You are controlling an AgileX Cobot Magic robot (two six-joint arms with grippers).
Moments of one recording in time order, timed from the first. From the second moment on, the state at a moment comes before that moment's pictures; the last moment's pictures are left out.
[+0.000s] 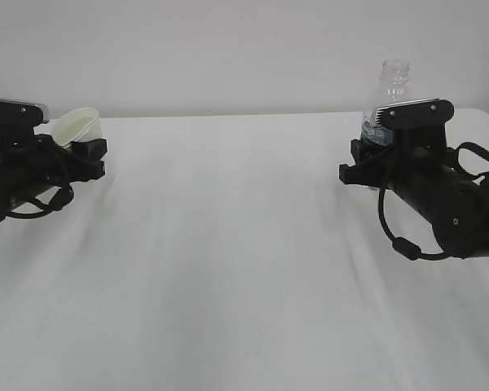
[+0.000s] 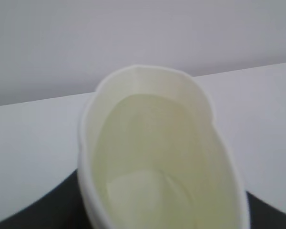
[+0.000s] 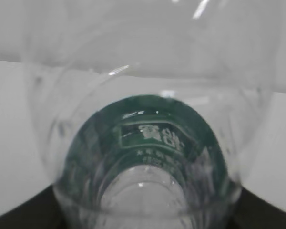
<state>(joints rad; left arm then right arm) -0.08 2.11 -0.91 0.25 -0.91 -0.18 0.26 2.02 -0.83 0.20 -0.84 -0.18</state>
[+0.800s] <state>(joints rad) -0.08 2.23 -0.91 0.22 -1.08 -0.13 0.26 2.02 -0.83 0.20 -0.84 -0.18</state>
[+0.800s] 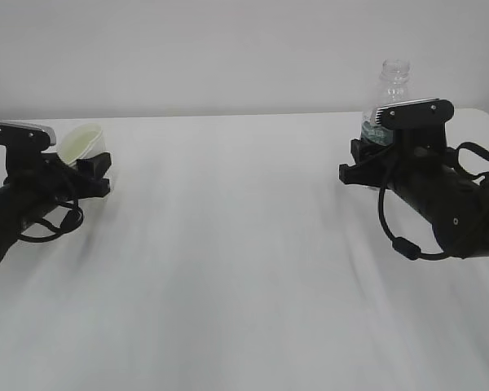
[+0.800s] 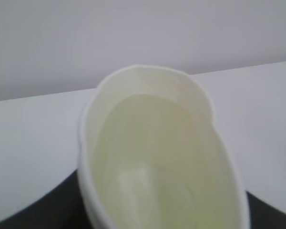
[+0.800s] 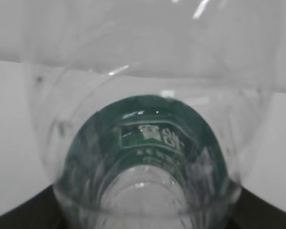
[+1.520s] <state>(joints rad) -0.08 2.25 -0.91 0.21 -1.08 -0.12 0.26 2.02 -0.83 0.20 -0.84 -0.18</state>
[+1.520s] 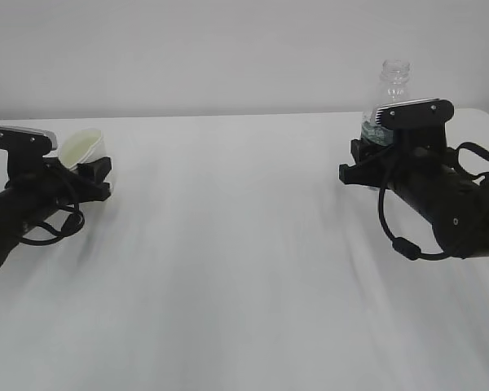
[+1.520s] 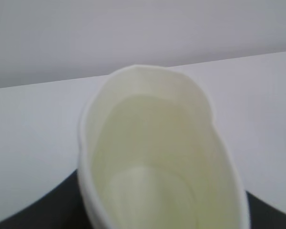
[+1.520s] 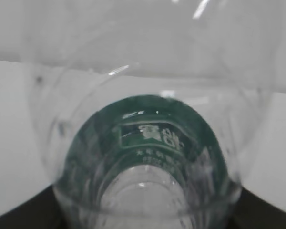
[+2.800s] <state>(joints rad) -0.08 2.28 -0.91 0.21 -1.09 -0.11 0.26 2.02 -0.83 0.20 -0.84 -0.18</state>
